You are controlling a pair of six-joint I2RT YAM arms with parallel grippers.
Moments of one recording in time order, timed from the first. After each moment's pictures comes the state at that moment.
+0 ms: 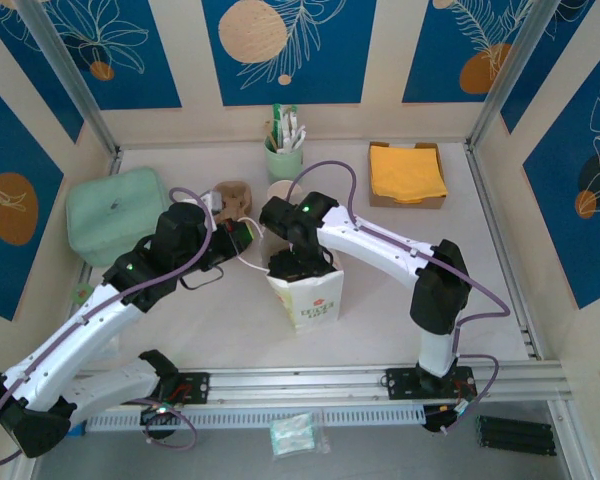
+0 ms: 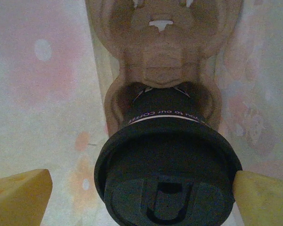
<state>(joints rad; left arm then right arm) -0.68 0.96 1.04 -0.58 0.07 -0.91 0.93 1.84 1.69 -1.38 -0.05 0.69</state>
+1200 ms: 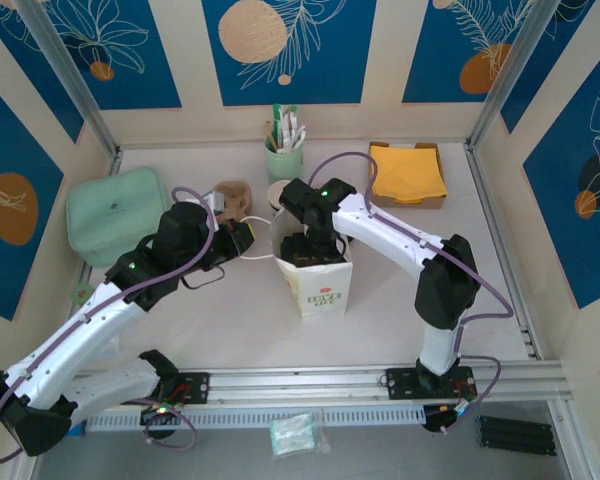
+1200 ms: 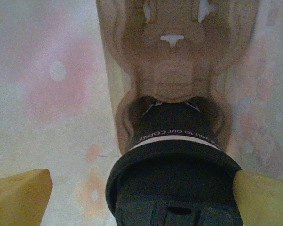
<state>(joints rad) -0.68 0.97 1.04 -0.57 0.08 -0.91 0.79 1.83 1.66 -1.32 -0.10 0.70</state>
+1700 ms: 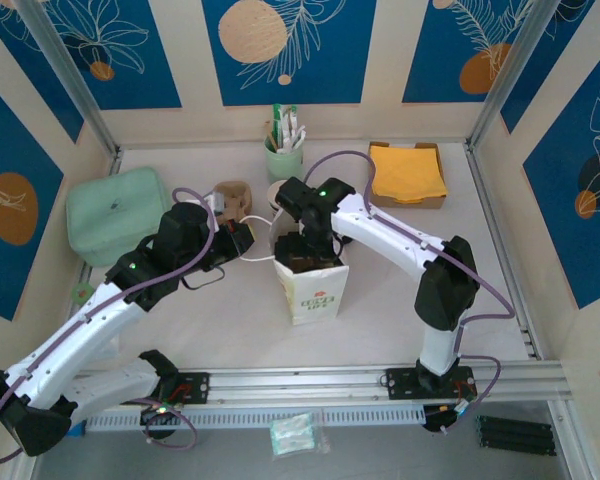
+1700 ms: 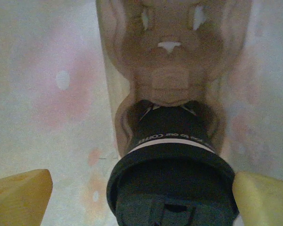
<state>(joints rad) -0.68 0.97 1.03 -0.58 0.08 -0.91 0.82 1.82 1.71 -1.32 -0.12 0.70</state>
